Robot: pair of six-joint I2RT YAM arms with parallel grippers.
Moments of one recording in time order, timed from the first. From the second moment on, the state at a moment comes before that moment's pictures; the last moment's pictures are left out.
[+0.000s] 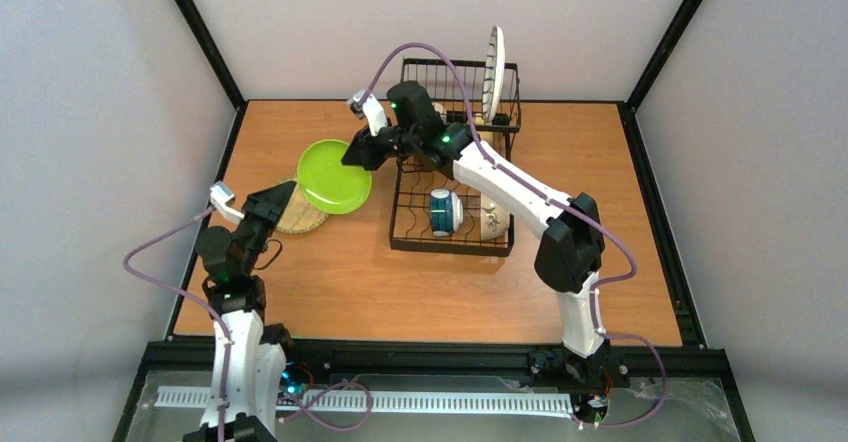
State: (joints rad) left arm 0.28 0.60 0.29 0.39 0.54 -1.16; right arm 0.79 2.02 1.94 -0.35 -0.53 0.17
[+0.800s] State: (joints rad) left arm 0.28 0.77 0.56 0.03 0.42 -0.98; right arm 0.77 1.86 2.25 -0.47 -0.02 -0.04
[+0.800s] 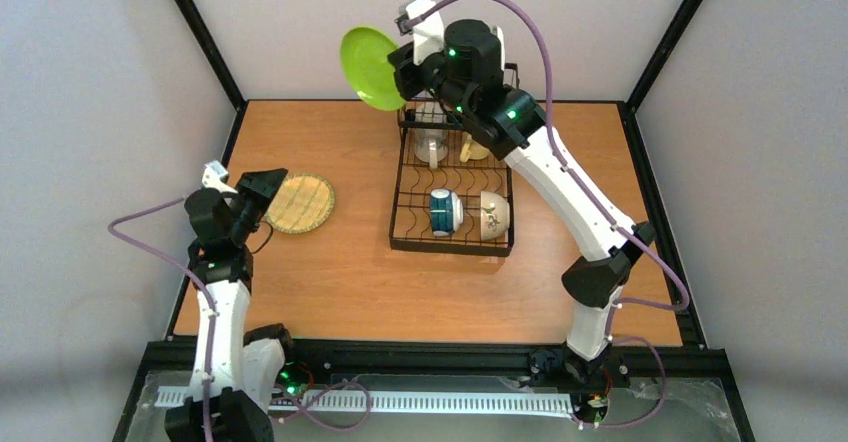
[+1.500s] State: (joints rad) left arm 0.28 0.88 0.58 -0.08 0.44 -0.87; right arm 0.66 1.70 2.03 -0.20 0.53 -0.22
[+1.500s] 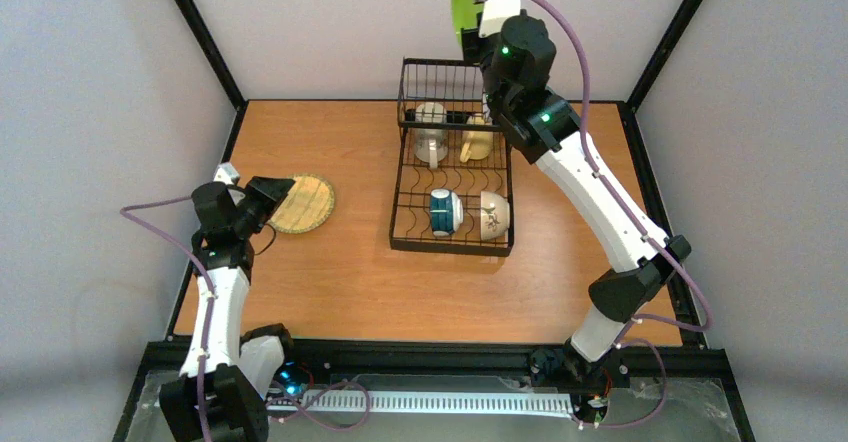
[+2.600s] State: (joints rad) left arm 0.28 0.98 0.58 -0.08 0.52 -0.81; right arm 0.51 1.66 1.84 0.11 0.78 -0.39
